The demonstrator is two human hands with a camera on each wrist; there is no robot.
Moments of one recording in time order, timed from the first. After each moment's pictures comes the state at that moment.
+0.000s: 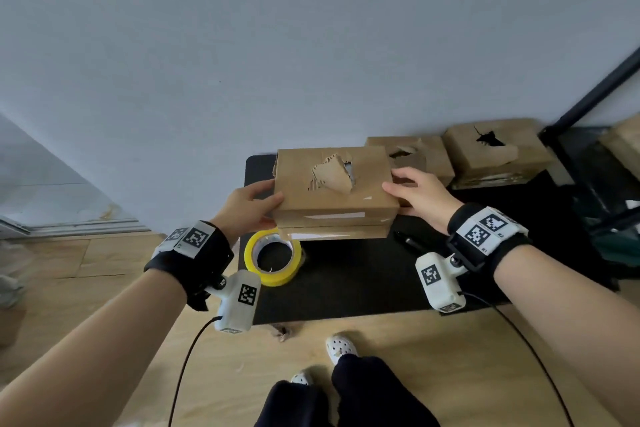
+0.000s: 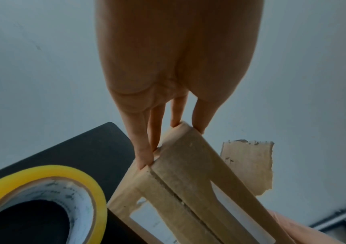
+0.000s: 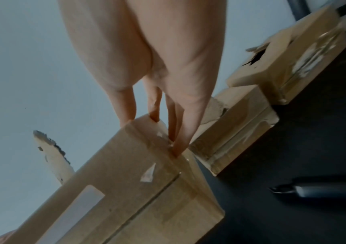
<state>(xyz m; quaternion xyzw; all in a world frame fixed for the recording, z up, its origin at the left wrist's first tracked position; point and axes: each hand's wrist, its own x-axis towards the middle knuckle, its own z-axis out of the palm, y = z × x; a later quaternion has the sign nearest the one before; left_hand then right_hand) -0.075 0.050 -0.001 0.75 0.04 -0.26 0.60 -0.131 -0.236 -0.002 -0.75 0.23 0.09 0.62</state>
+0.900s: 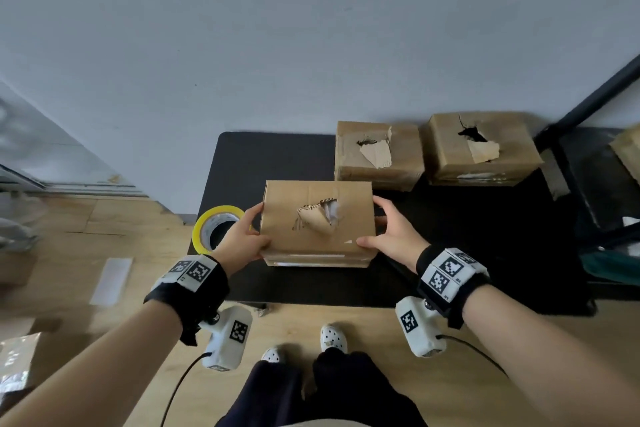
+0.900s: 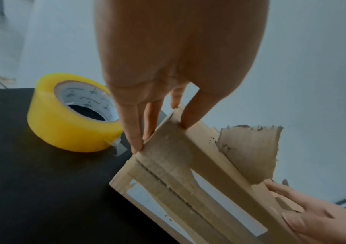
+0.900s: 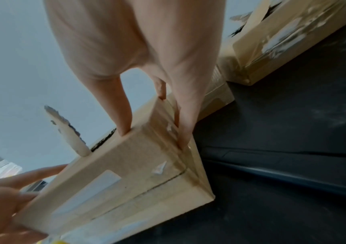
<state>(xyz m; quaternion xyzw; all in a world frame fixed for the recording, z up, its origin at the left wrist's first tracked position) -0.145 -0.038 -0.063 0.83 0.11 -0.28 0.48 -0.180 -0.305 -0.066 -0.80 0.17 0.20 0.53</state>
